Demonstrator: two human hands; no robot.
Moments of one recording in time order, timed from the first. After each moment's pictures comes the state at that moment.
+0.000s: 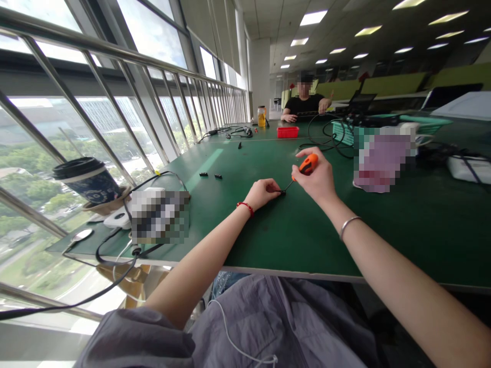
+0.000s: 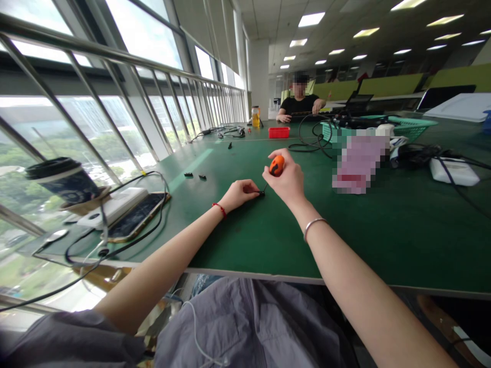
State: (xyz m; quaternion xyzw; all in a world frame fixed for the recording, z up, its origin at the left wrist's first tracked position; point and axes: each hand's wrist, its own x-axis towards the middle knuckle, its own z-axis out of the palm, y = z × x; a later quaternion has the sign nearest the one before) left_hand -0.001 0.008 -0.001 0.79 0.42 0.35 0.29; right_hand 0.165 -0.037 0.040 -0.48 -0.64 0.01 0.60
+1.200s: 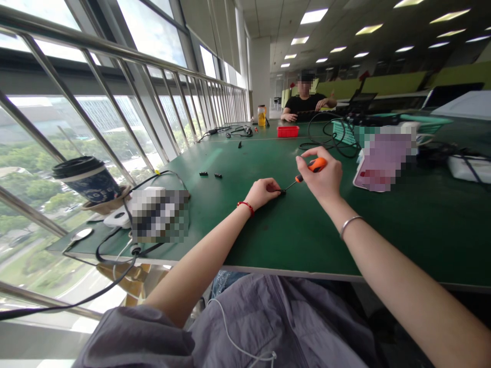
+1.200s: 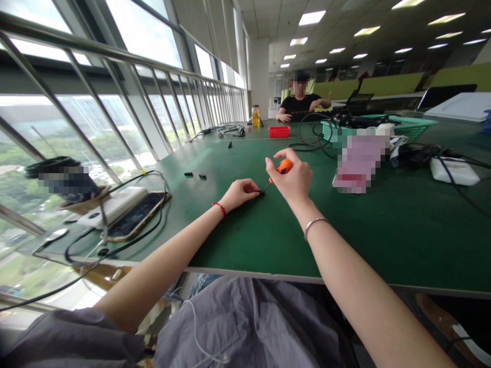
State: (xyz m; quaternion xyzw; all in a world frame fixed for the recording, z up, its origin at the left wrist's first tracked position) left_hand -0.001 0.008 -0.001 0.79 0.42 0.35 0.28; right_hand 0.167 -0.042 0.044 -0.53 -0.60 -0.08 0.60
